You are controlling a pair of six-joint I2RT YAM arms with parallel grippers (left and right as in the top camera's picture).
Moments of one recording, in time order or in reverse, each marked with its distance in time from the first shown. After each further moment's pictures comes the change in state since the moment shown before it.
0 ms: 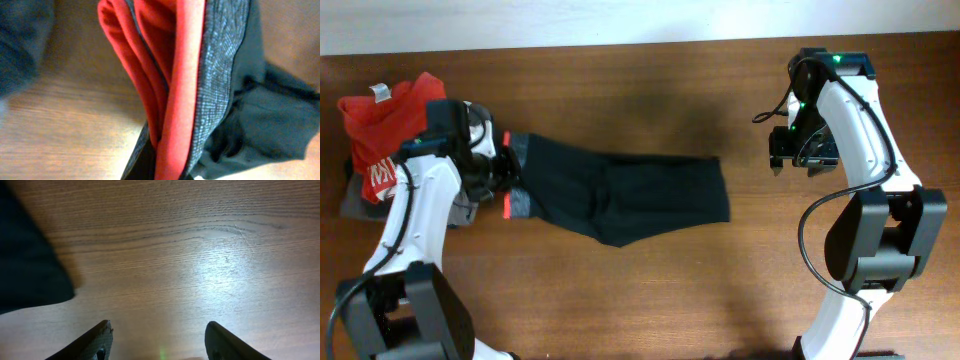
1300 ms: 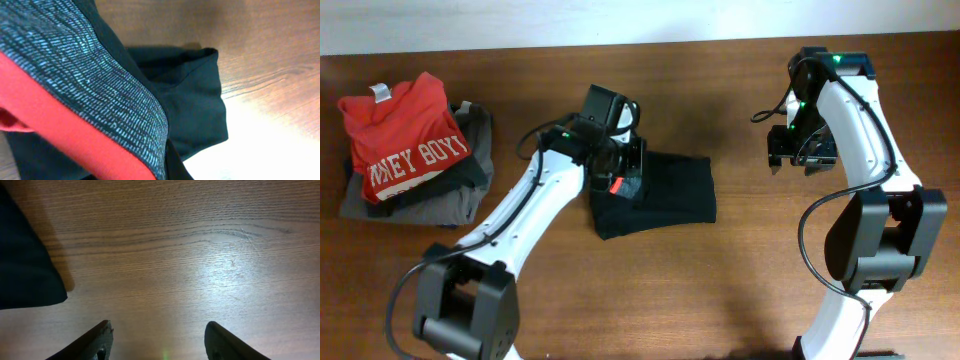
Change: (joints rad) left arm -0.588 0.097 0.064 0.276 -0.045 -0.126; right arm 0.000 0.000 0.000 0.012 -0.026 -0.007
